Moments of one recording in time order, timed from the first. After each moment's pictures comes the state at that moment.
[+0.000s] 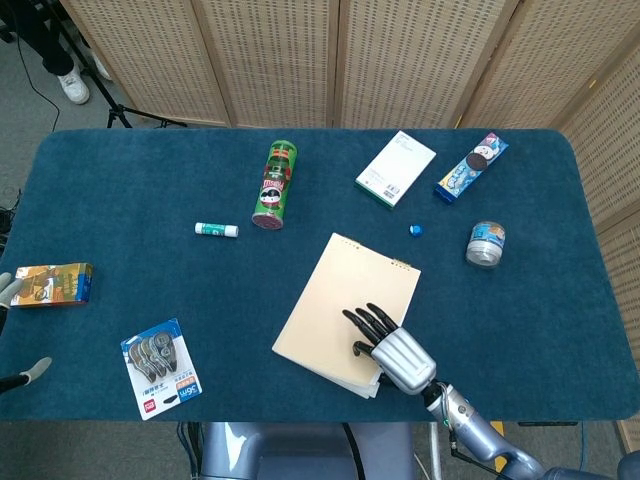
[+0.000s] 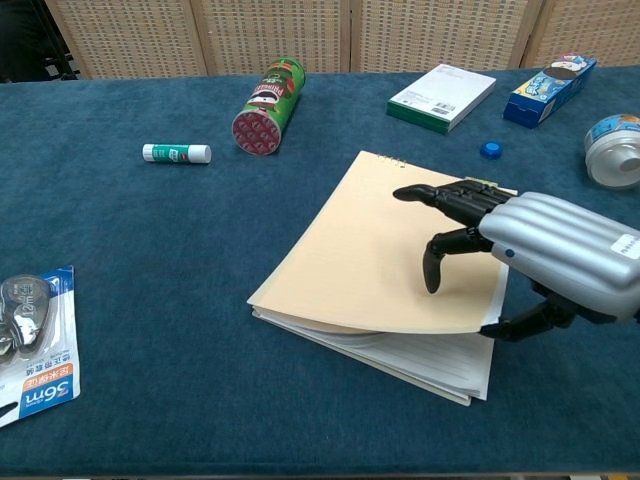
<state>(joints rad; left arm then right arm) 0.00 -0.97 -0.02 -1.78 1.57 1.59 -0.06 0.45 -1.62 -0.03 -1.37 -1.82 1.25 -0.07</state>
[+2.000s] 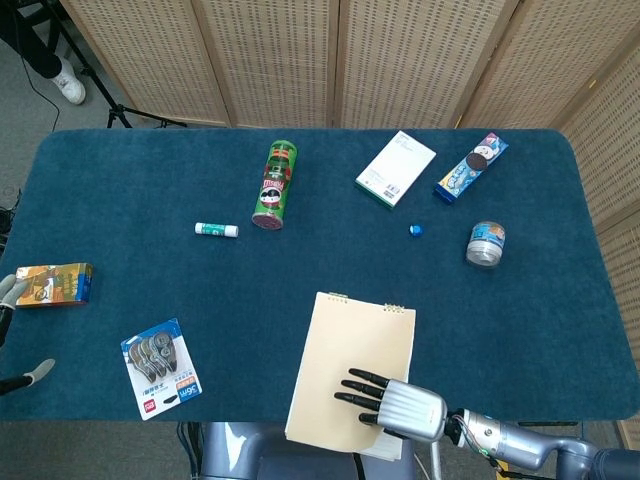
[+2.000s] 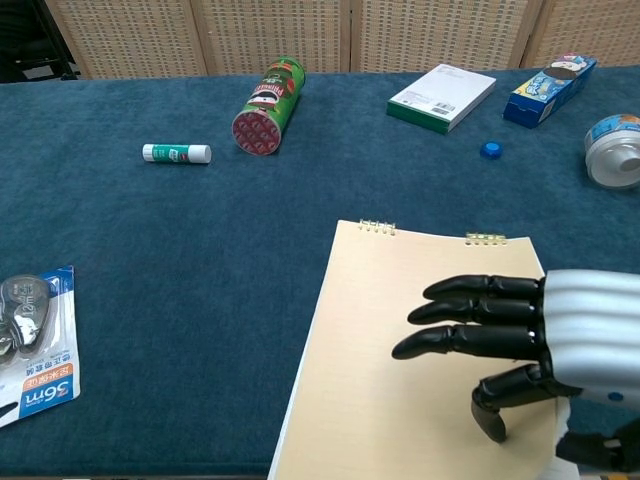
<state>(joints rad) 0.00 -0.97 -0.02 -1.80 1.56 1.58 -0.04 0.62 -1.40 -0.28 -1.40 -2.17 1.32 0.09</state>
